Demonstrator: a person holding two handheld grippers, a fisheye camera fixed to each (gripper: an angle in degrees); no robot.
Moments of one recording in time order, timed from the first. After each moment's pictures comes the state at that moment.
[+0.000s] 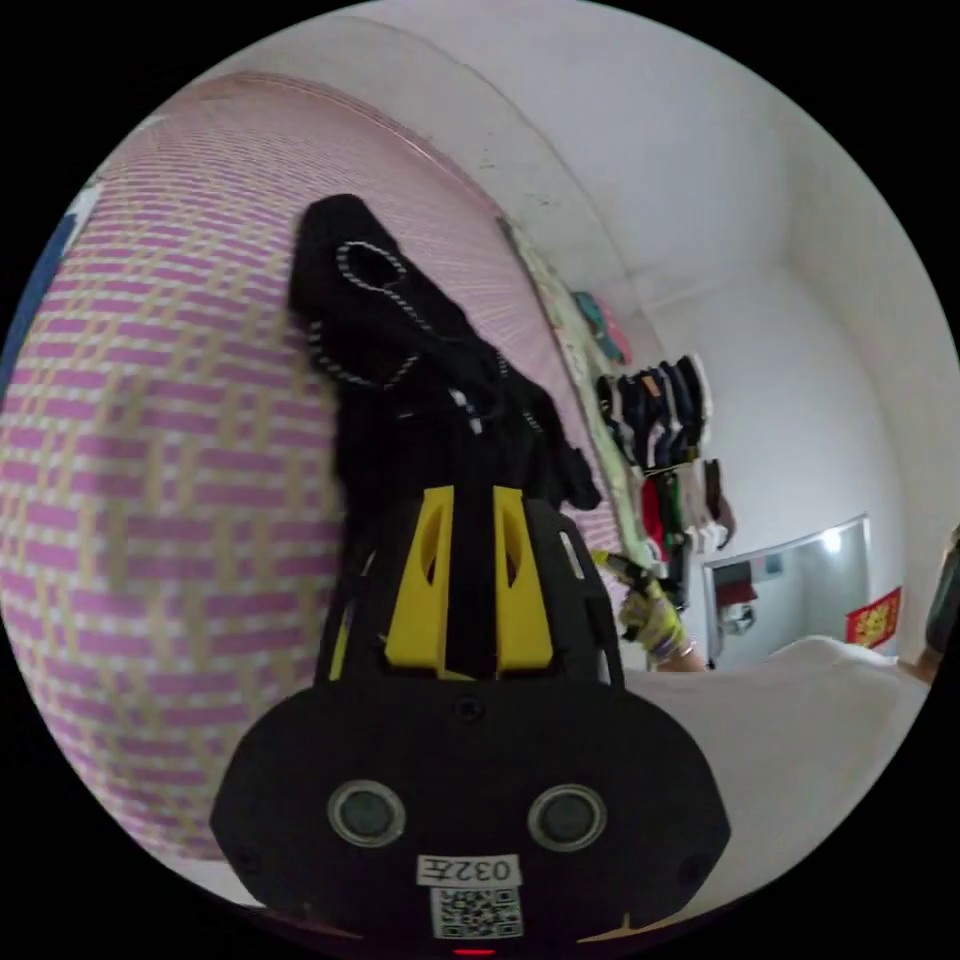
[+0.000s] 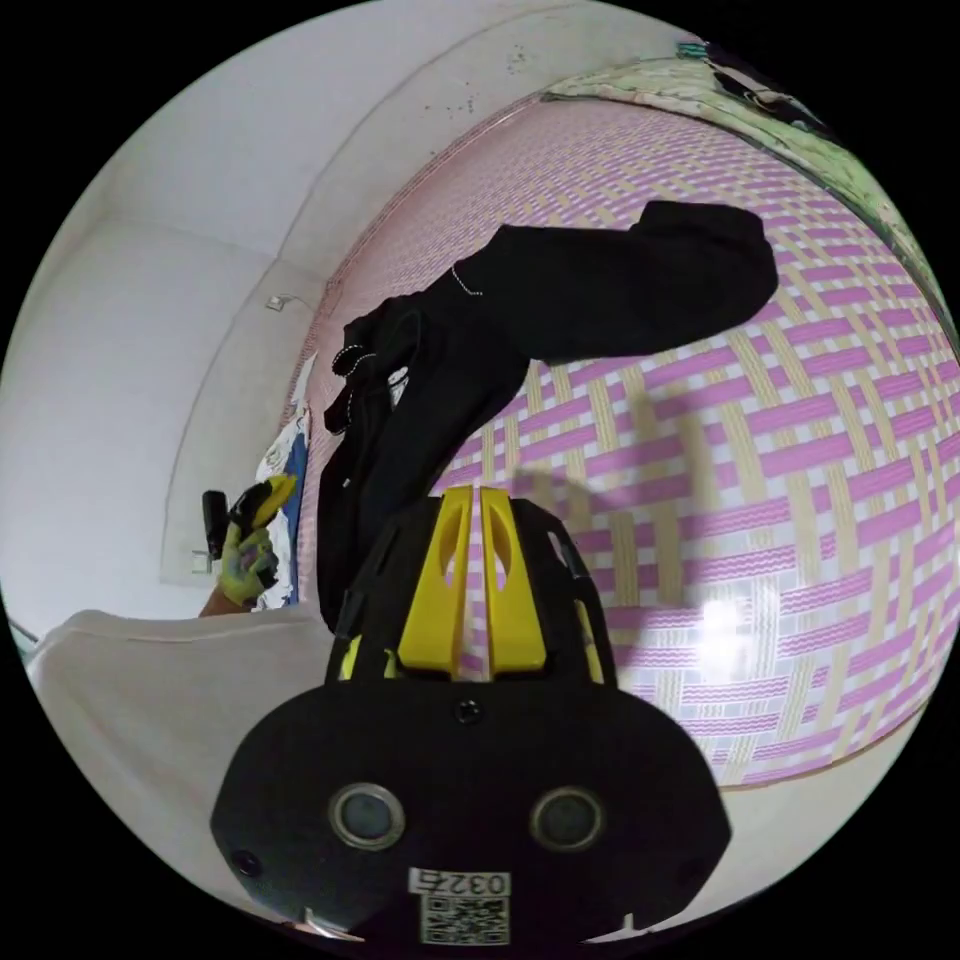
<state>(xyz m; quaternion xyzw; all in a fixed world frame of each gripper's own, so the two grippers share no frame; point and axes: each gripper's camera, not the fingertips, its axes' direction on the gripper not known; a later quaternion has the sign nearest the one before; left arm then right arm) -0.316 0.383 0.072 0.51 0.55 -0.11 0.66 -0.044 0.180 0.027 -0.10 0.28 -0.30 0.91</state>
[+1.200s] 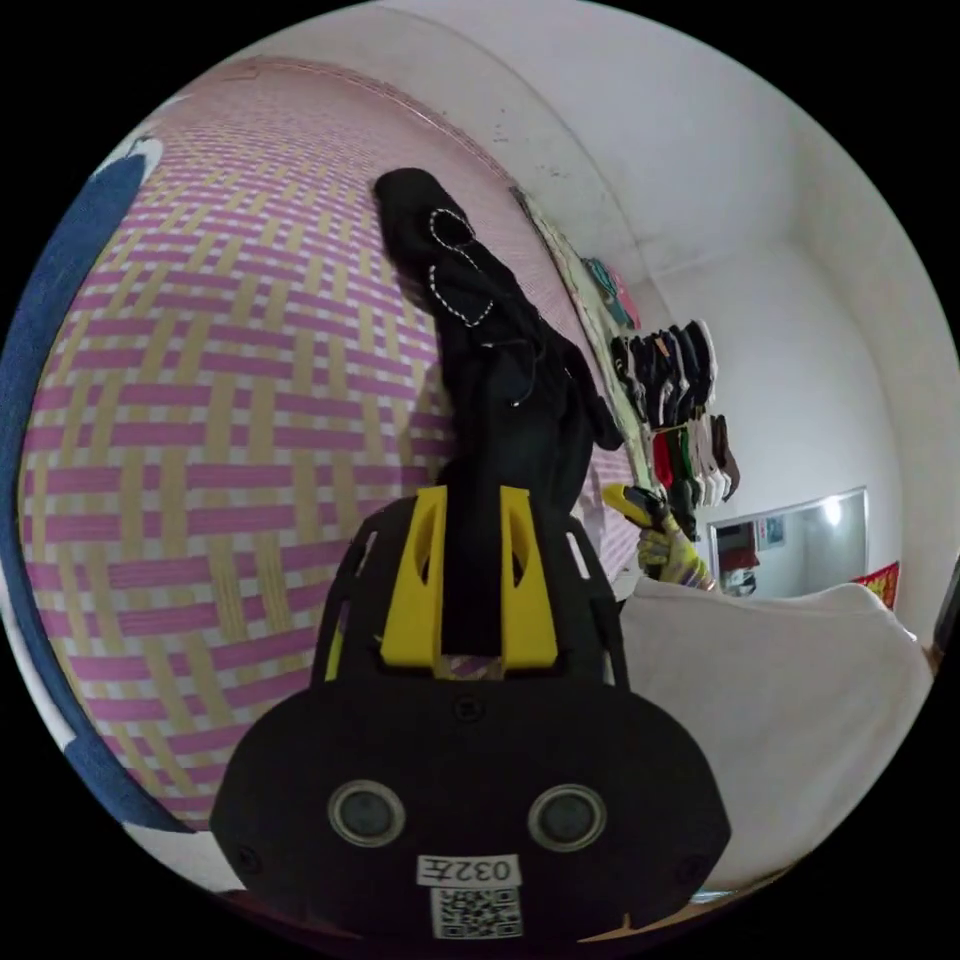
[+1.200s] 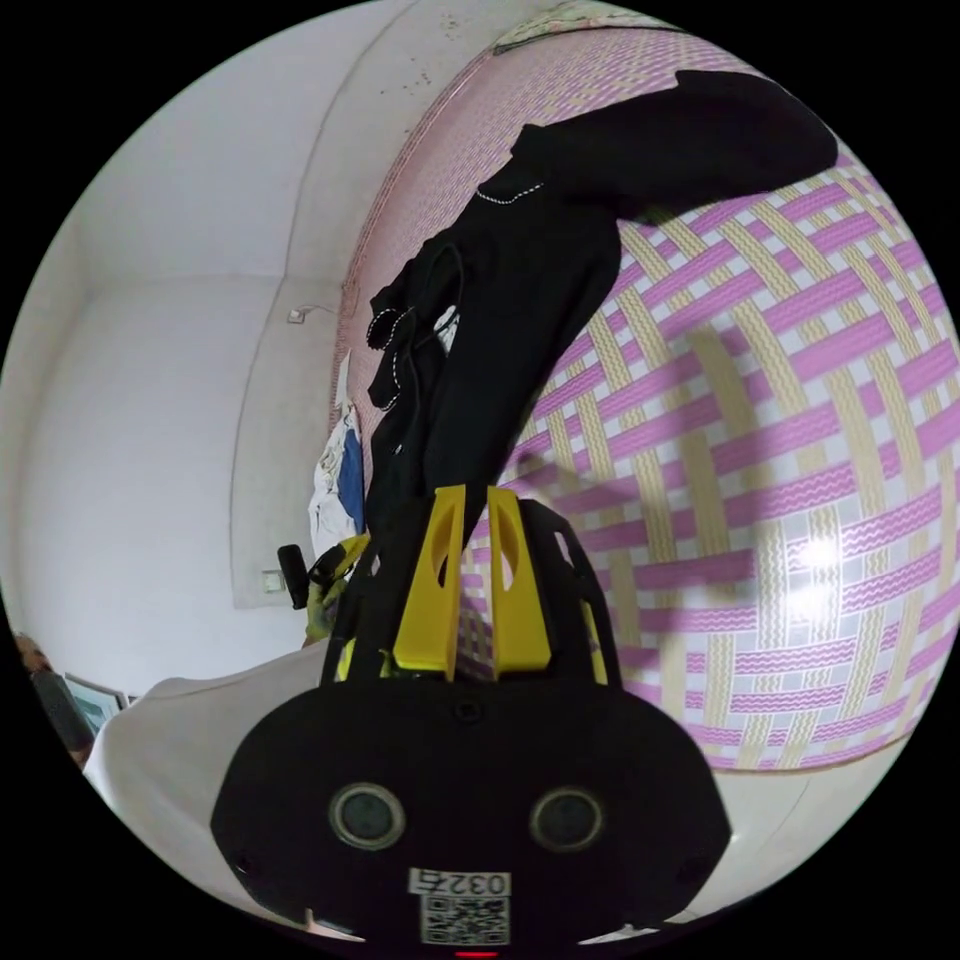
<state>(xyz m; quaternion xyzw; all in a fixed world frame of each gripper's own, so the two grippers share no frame) -0.294 0.416 0.112 0.47 0.55 -0.07 0.69 0.011 0.184 0.082 -0.14 0.20 -0.20 0.95</state>
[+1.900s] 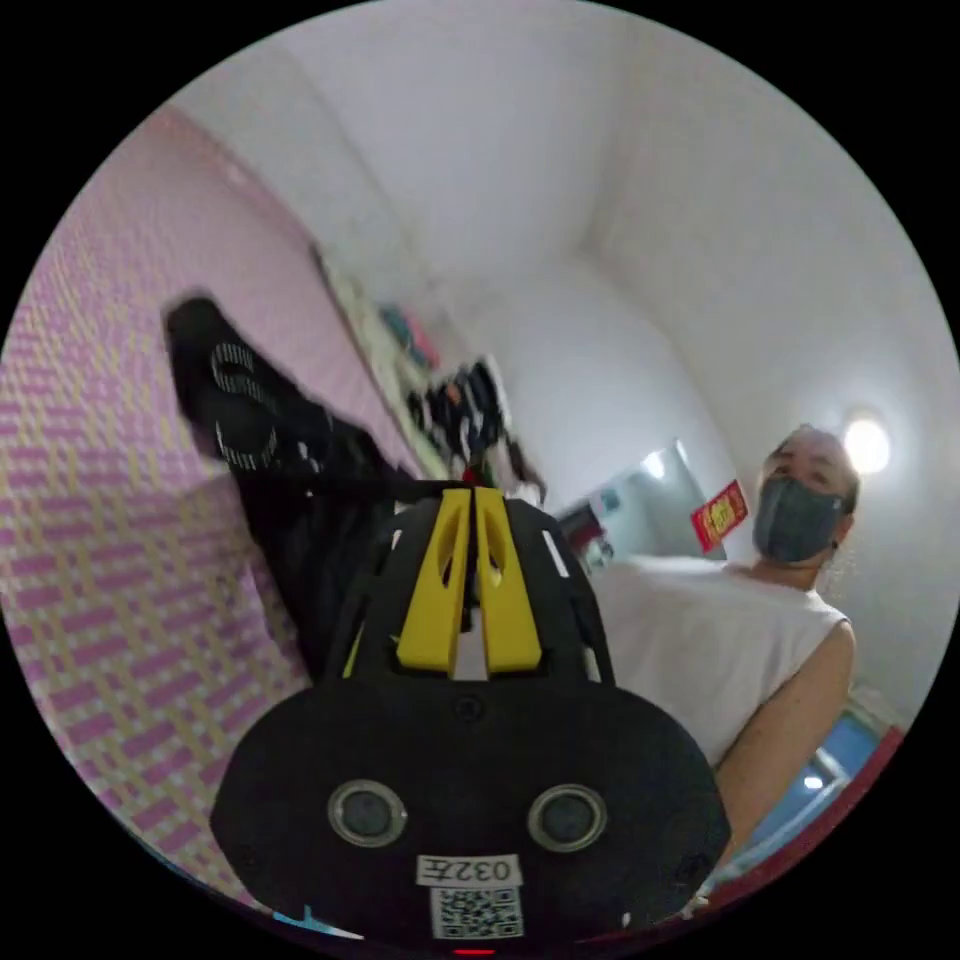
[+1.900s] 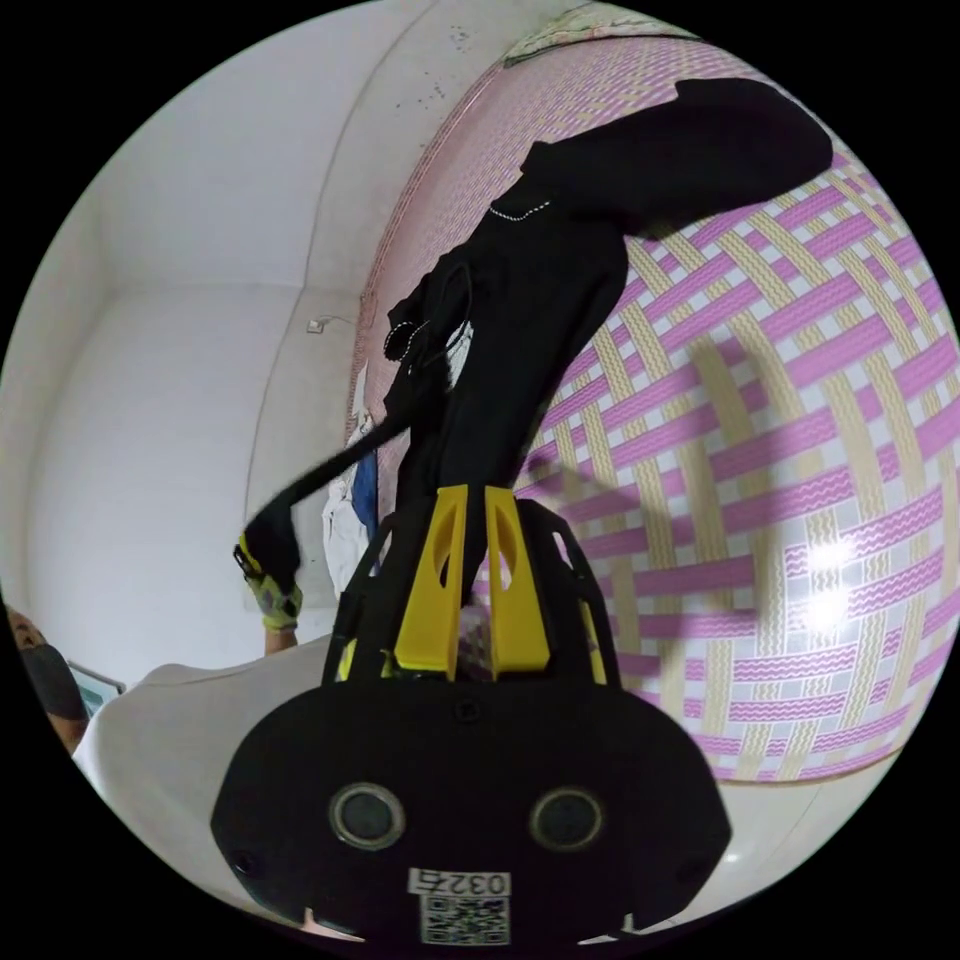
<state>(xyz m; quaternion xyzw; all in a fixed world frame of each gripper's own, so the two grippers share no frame) -0.435 0.491 0.055 0.60 0.63 0.12 0.48 0.029 0.178 0.080 -0.13 0.17 -0.21 0.95</state>
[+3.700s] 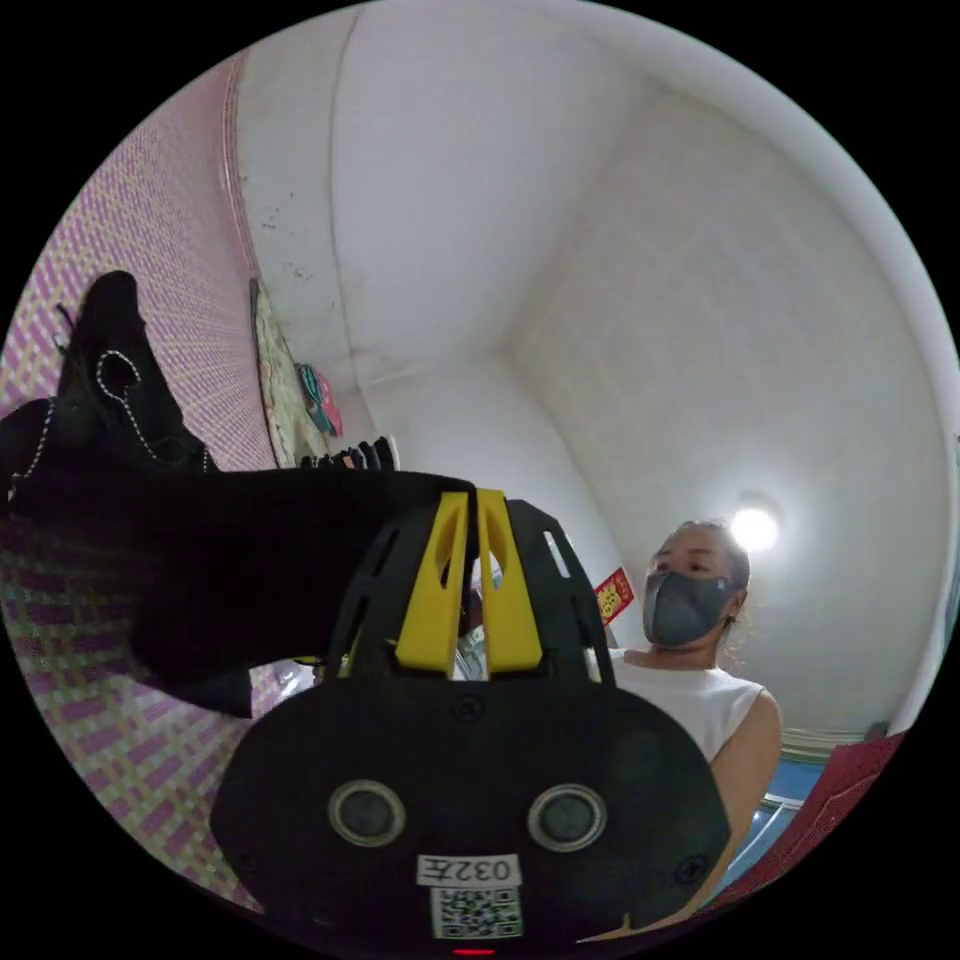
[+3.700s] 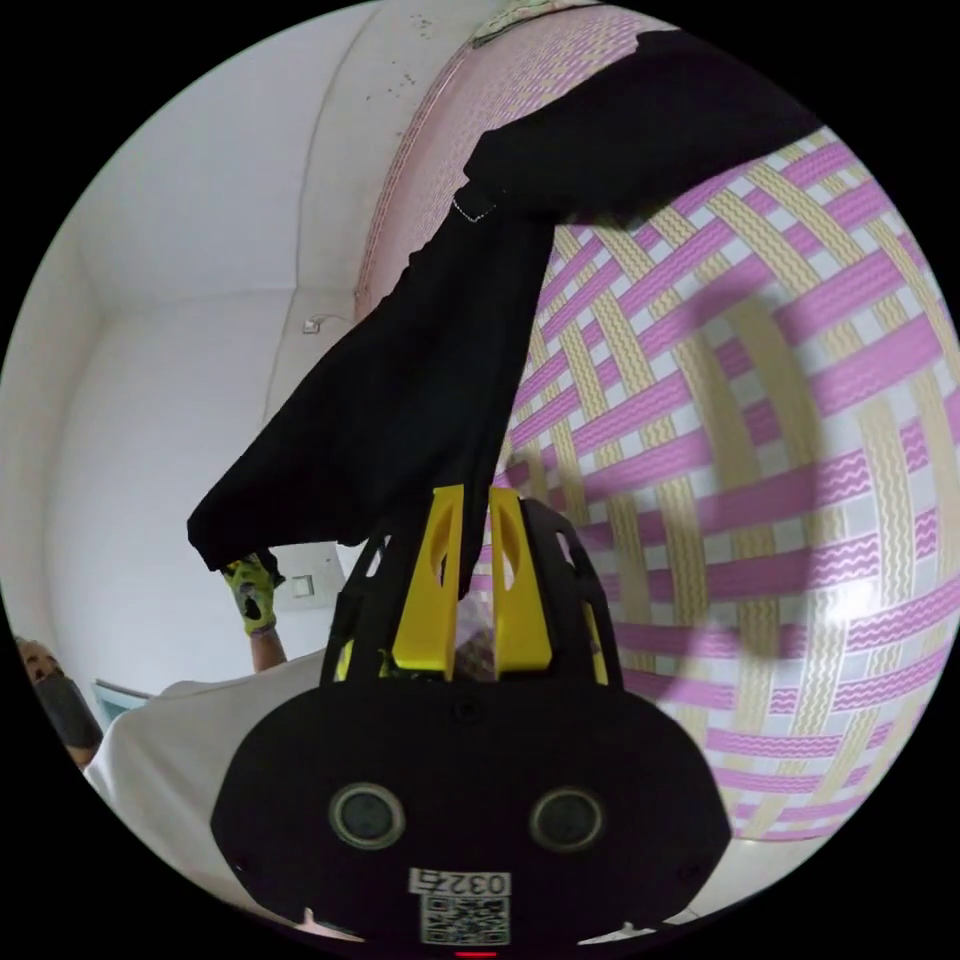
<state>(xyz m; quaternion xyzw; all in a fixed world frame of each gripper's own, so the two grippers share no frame) -0.556 0.479 0.091 0.60 0.74 0.11 0.28 0.092 0.084 0.068 -0.16 0.16 -0.17 0.96</state>
